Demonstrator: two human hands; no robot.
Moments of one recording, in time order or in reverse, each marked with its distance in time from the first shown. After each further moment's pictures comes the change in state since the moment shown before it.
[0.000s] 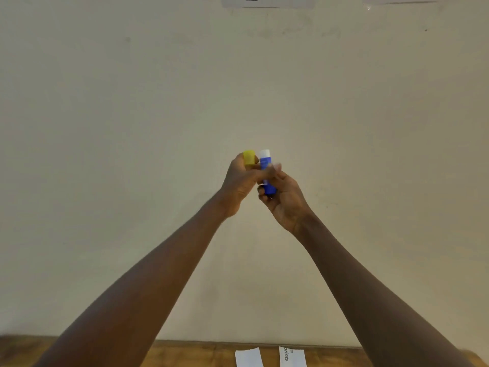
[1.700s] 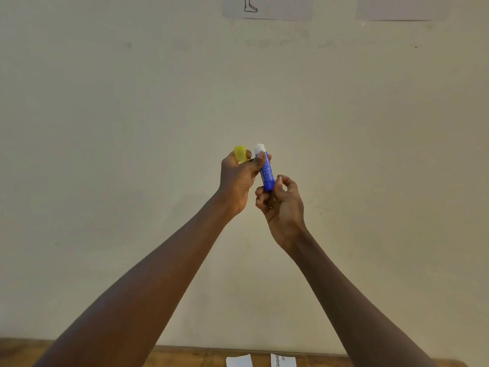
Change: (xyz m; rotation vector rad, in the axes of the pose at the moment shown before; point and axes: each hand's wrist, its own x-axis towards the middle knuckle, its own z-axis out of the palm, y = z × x) left_hand 0.010 0.004 0.009 -0.379 0.117 0.124; right_hand -0.024 -0.002 0.009 -0.127 0.143 -0.202
